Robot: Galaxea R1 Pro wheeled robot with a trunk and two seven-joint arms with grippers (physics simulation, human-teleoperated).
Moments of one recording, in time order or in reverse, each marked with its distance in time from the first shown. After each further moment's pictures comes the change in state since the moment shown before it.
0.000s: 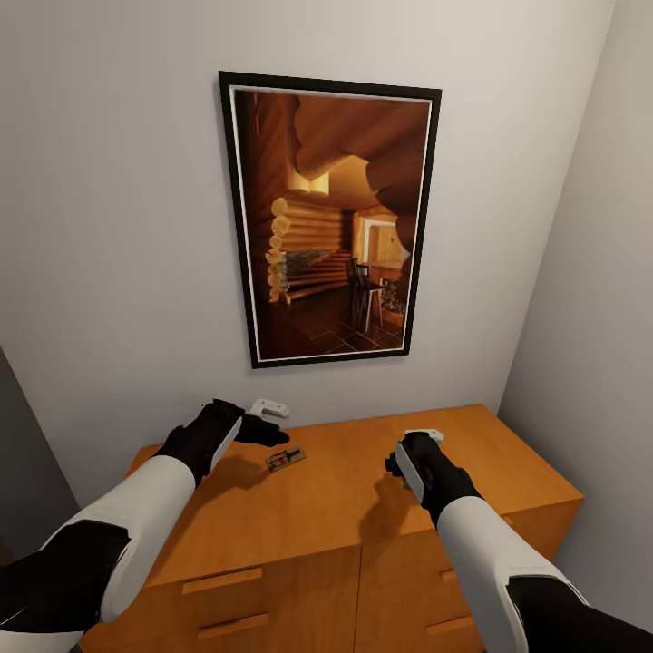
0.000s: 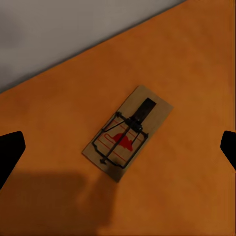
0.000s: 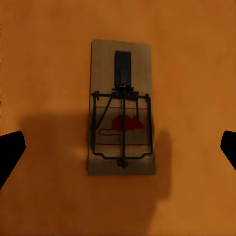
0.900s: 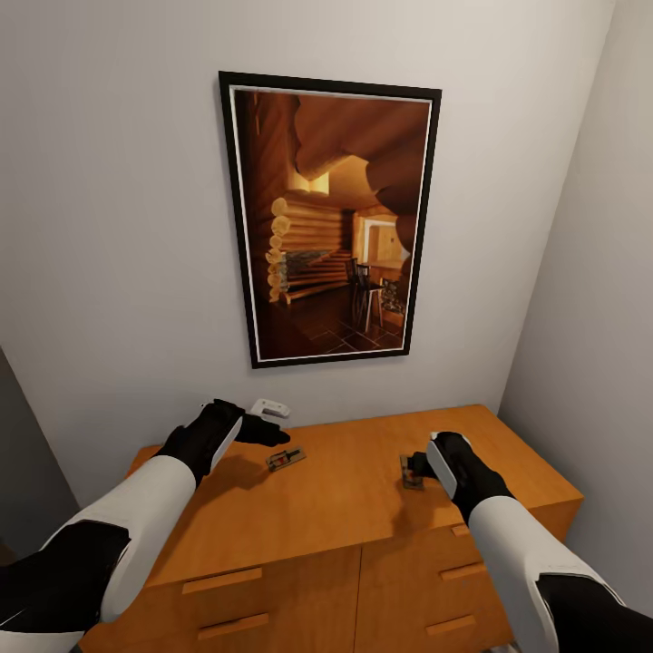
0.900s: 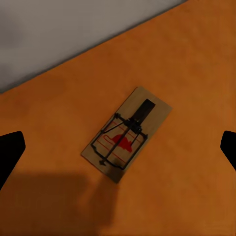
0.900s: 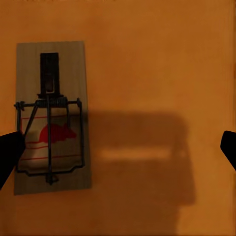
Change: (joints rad) left arm 0.000 -0.001 0.000 0.001 0.000 -0.005 0.000; right arm 0.000 -0.117 -0.002 0.005 -0.137 -0.005 0.054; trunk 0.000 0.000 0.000
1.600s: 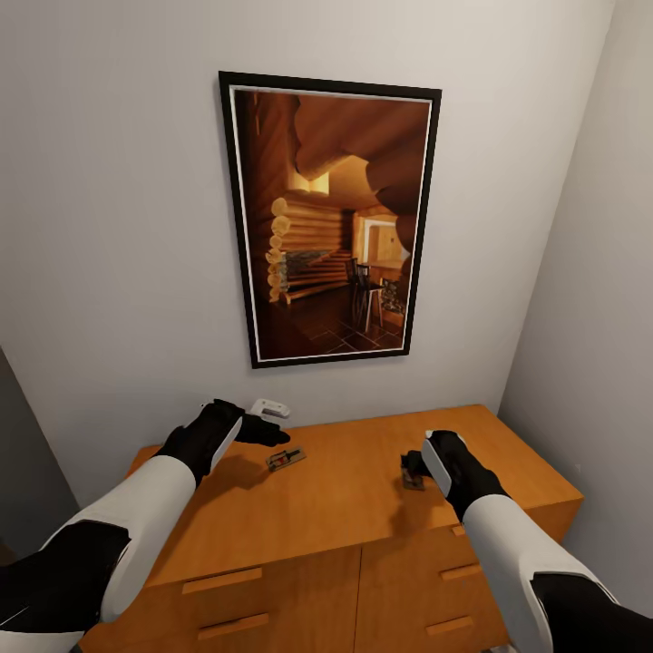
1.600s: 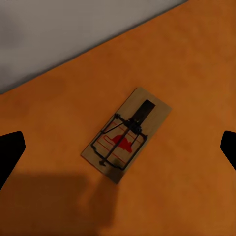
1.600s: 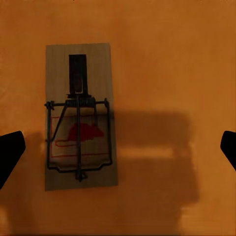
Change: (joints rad) left arm 0.000 0.000 0.000 0.001 0.000 -0.003 -0.001; right arm -0.005 0.020 0.004 -0.003 -0.009 0.003 0.002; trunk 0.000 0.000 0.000
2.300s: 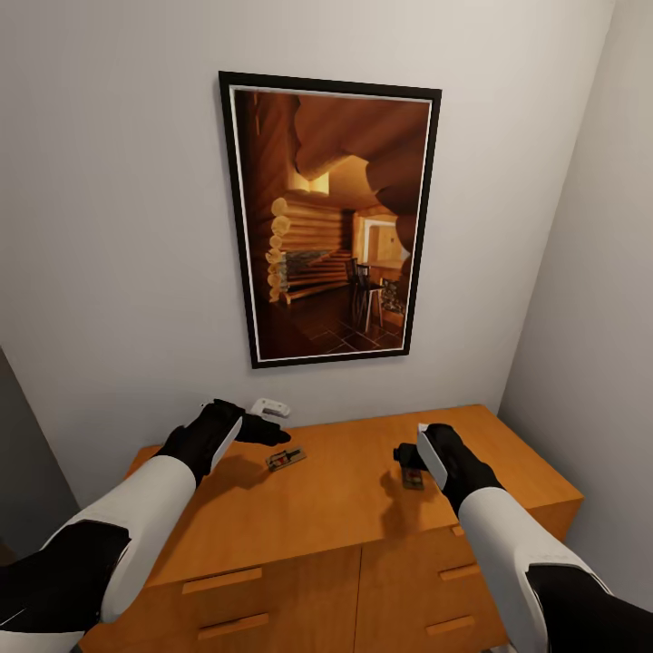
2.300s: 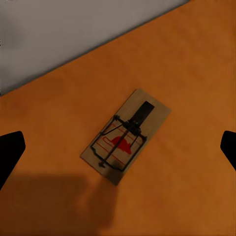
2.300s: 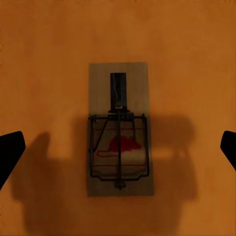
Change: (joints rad) left arm 0.000 -0.001 0.000 -0.003 0.000 -0.001 0.000; right arm -0.025 0.013 0.003 0.005 -0.001 0.002 0.056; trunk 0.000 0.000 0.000
